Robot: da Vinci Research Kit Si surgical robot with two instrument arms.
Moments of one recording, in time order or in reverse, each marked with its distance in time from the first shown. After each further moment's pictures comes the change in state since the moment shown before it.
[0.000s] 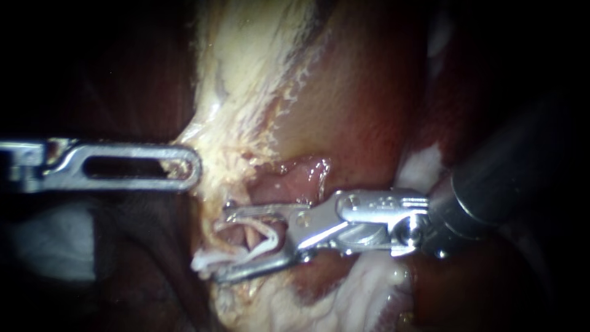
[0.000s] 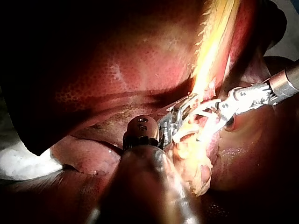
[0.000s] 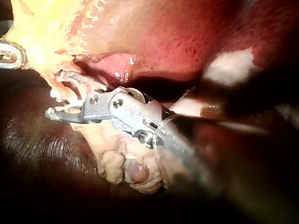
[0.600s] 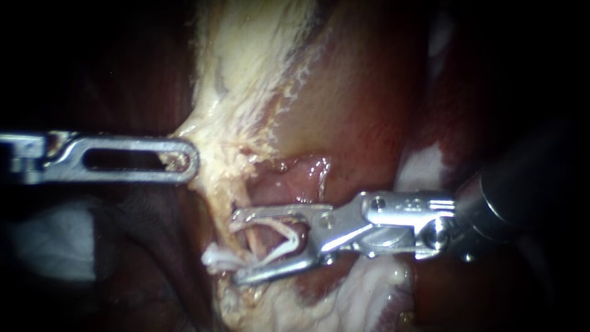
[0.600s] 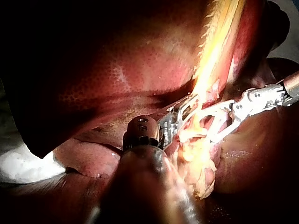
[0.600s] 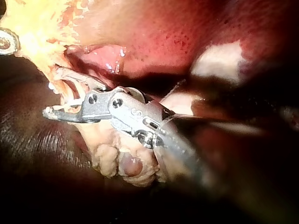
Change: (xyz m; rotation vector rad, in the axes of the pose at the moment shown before) right arm 0.000 -0.001 -0.002 0.034 0.006 -0.004; left arm -0.001 0.001 0.000 0.001 0.009 0.004
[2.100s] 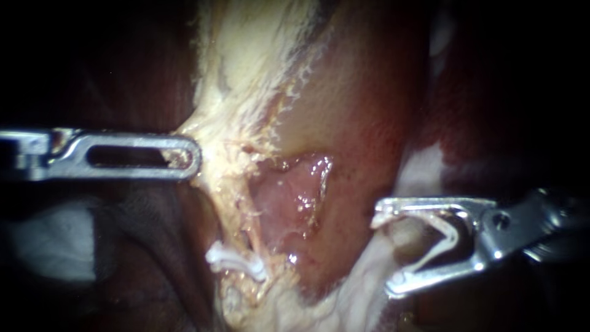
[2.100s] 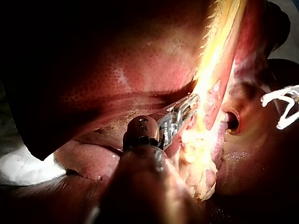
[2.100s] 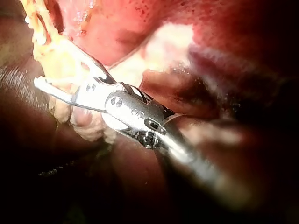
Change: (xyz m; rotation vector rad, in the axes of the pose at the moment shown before) right arm 0.004 -0.007 -0.016 -0.009 0.076 -0.114; left arm 0.000 0.001 0.000 0.003 0.002 0.002
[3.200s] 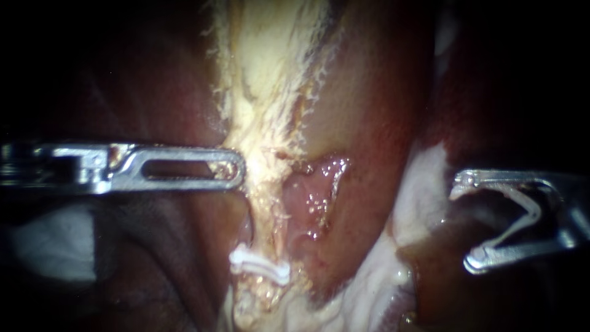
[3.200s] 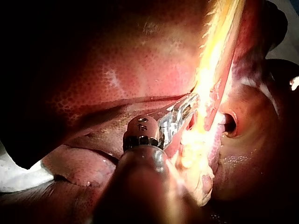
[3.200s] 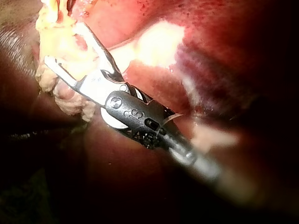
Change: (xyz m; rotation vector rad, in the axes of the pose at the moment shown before) right arm 0.004 -0.002 -0.011 -0.048 0.017 -0.117; left arm 0.002 0.002 0.007 0.025 0.016 0.015
